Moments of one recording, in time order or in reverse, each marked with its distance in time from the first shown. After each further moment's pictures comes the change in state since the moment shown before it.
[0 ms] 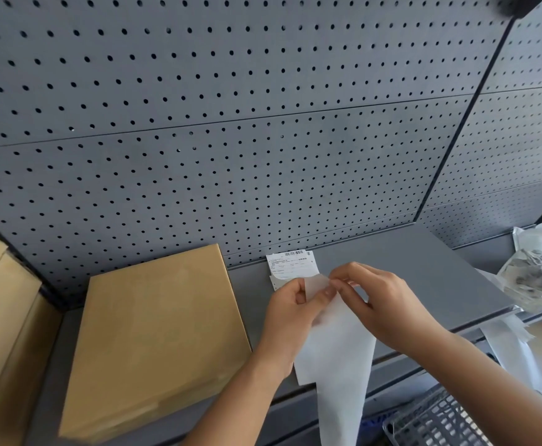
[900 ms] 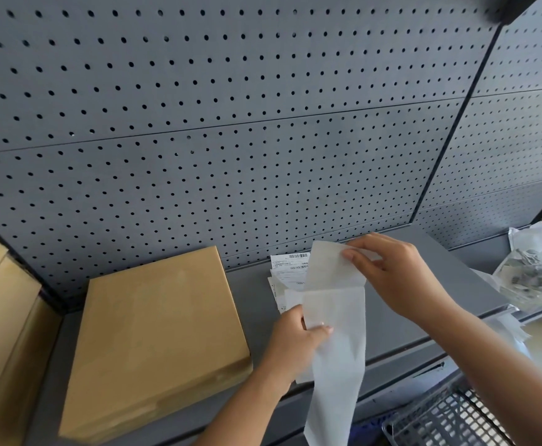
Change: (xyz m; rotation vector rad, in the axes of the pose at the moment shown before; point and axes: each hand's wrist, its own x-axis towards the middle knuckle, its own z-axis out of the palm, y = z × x) left_hand -0.011 -0.028 -0.003 0.279 -0.071 -0.125; right_hand 0.024 0.009 -0.029 0.122 0.071 0.214
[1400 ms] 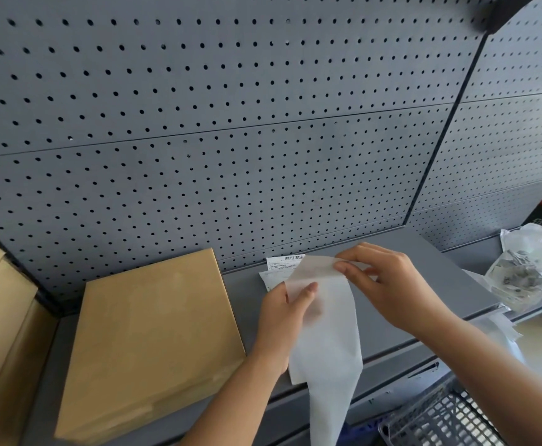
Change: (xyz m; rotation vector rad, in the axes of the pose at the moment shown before) left_hand 0.009 0.027 0.000 -0.308 0.175 0.104; right_hand -0.015 -0.004 -0.002 0.047 -0.031 -0.073
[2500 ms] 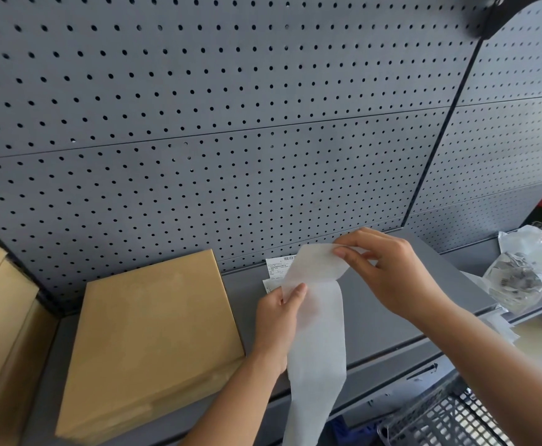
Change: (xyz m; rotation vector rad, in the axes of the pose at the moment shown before) left_hand 0.007 -0.013 -0.003 0.010 0.104 -0.076; right_hand 0.014 -0.009 -0.008 0.007 0.078 -0.071
